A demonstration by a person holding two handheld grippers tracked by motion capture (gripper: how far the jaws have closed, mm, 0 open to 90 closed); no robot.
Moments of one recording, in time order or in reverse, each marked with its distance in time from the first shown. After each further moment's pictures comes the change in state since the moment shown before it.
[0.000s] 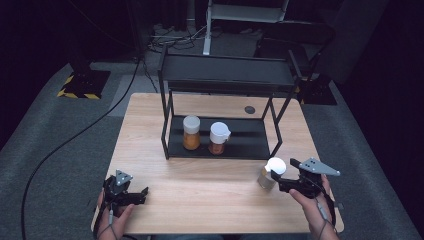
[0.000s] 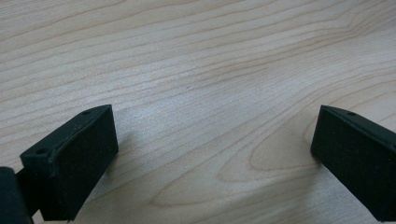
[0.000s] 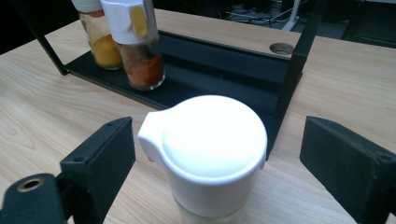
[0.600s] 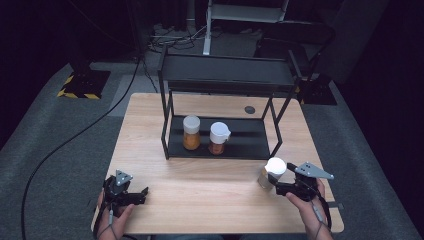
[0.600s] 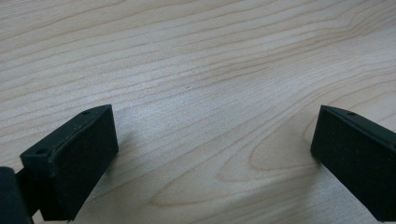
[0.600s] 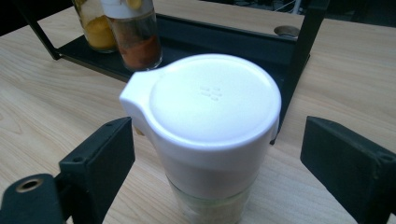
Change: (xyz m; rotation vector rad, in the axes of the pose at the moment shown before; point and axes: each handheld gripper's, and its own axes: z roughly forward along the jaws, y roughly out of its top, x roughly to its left) left arm 0.000 0.000 0.000 0.001 0.001 -0.001; right arm -0.002 -0.023 0.015 0.019 0.006 0.006
